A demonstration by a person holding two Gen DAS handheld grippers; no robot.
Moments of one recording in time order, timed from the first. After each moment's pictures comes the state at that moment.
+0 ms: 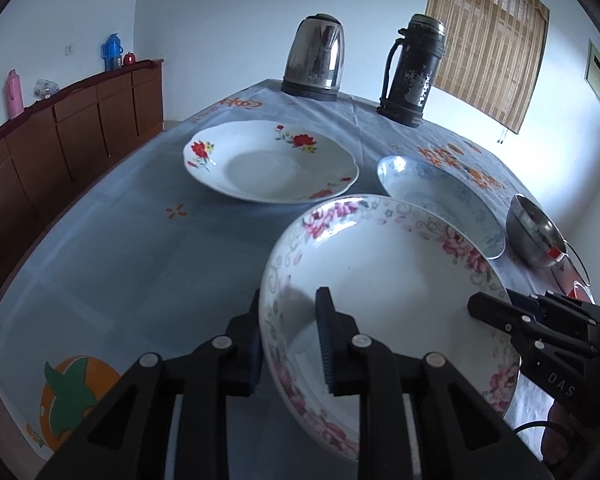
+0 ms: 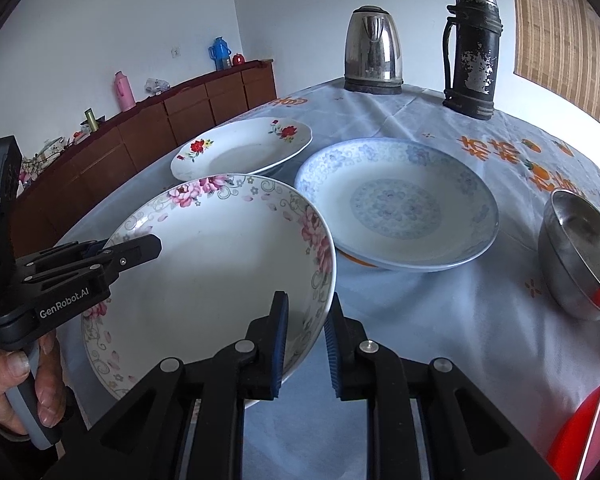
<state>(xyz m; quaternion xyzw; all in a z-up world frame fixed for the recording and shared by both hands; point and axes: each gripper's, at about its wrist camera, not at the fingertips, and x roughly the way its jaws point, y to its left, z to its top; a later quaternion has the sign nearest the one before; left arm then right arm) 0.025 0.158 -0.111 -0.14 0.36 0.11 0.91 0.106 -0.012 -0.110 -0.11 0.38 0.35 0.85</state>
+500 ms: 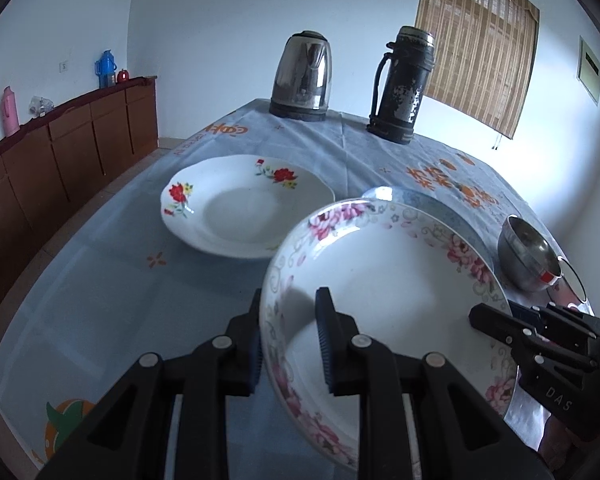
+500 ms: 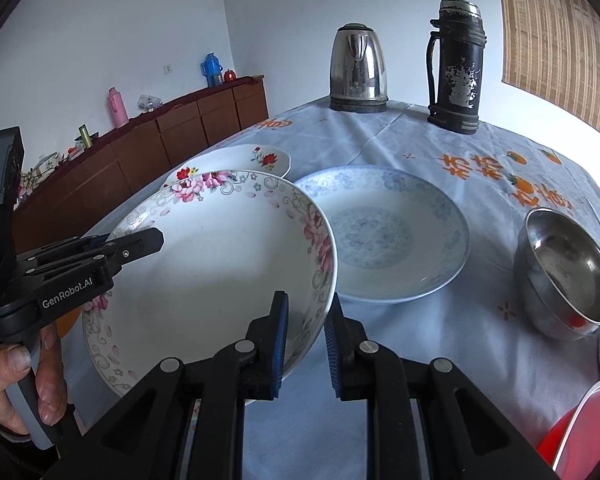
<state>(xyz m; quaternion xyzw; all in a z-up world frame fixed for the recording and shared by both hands) 0.053 0.148 -0.087 -0.12 0.34 0.11 0.93 0.119 -0.025 -0.092 -0.10 0.36 0.34 0.87</state>
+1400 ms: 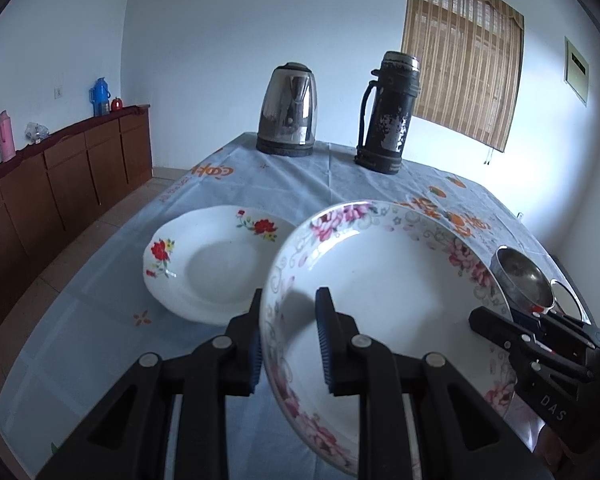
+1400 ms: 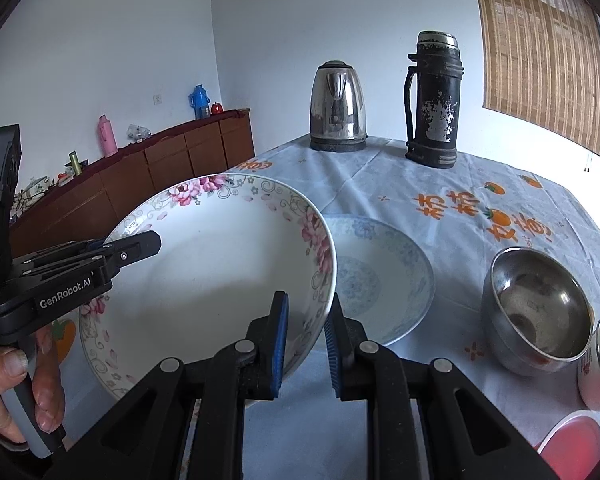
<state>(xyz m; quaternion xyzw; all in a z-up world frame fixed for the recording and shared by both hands) 0.075 0.137 -0.058 -0.11 0.29 0.11 0.94 0.132 -0.038 -0.072 -0.08 0.30 0.32 0.90</state>
